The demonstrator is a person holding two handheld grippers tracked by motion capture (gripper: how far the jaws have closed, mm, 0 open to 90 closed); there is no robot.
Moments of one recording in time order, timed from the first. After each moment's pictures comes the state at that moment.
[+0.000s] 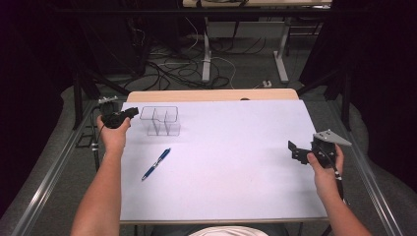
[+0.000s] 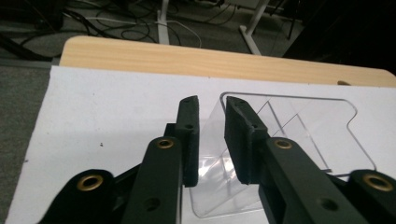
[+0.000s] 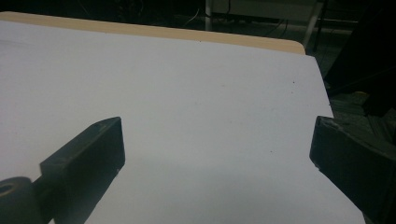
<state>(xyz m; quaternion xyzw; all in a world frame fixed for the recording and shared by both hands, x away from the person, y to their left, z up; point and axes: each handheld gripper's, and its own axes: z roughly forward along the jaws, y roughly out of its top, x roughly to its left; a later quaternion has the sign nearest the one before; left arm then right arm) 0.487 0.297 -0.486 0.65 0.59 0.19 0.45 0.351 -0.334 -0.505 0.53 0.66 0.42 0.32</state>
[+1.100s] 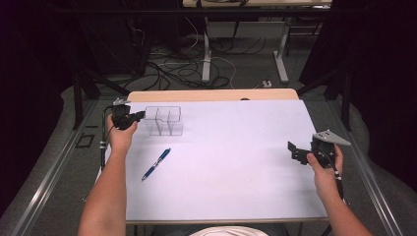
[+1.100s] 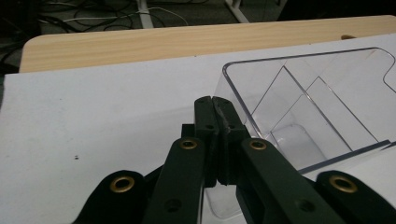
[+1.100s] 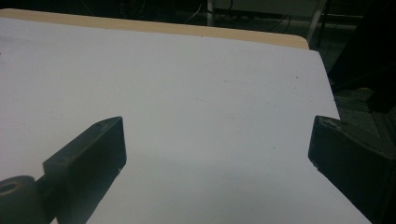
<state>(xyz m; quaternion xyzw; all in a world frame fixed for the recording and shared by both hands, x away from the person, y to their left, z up) 0.504 0.281 -0.509 0.71 0.53 0.20 0.43 0.354 -0.333 -0.511 0.53 0.65 0.43 0.33</state>
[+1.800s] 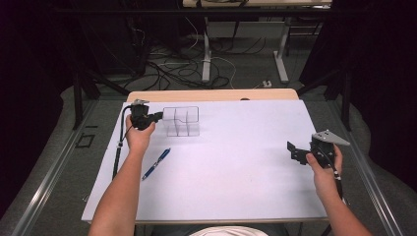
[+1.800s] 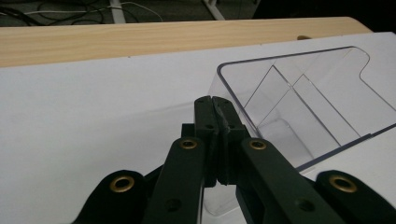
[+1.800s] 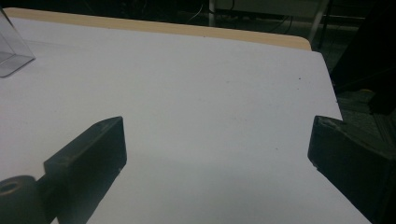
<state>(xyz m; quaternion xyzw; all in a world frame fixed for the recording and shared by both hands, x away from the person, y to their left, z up) 0.501 0.218 -0.508 0.71 0.52 0.16 0.45 0.353 -0.332 -0.509 0.53 0.66 0.42 0.32</state>
